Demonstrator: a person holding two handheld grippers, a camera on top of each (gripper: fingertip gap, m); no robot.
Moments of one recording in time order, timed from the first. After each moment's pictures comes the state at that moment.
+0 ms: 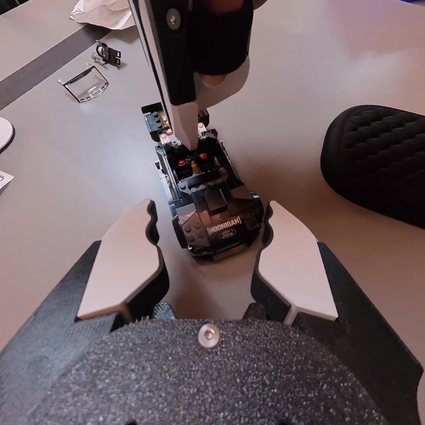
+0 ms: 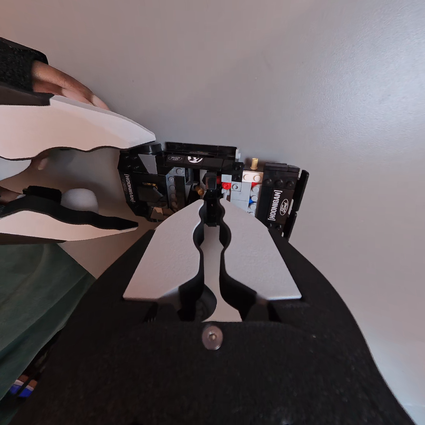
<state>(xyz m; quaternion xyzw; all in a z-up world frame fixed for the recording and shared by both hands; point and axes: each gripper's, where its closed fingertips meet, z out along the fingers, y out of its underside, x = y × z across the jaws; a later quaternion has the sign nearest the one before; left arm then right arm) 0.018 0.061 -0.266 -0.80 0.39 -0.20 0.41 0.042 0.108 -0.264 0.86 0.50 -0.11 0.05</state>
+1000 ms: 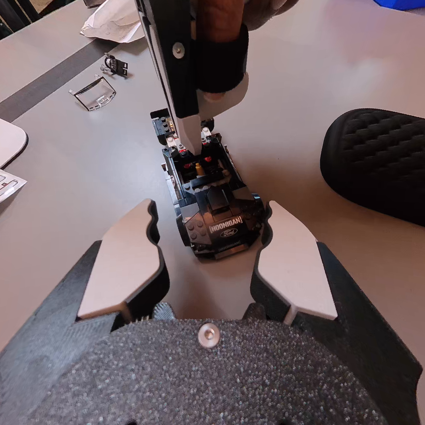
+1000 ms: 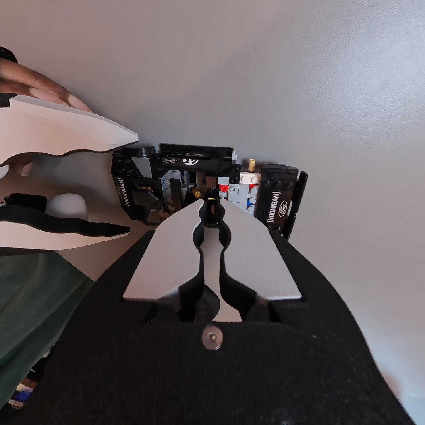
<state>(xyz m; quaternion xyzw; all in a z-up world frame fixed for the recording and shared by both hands) 0.014 0.062 -0.260 -0.79 0.39 -0.20 0.42 0.044 0.110 -0.269 0.87 0.49 -0.10 0.05</state>
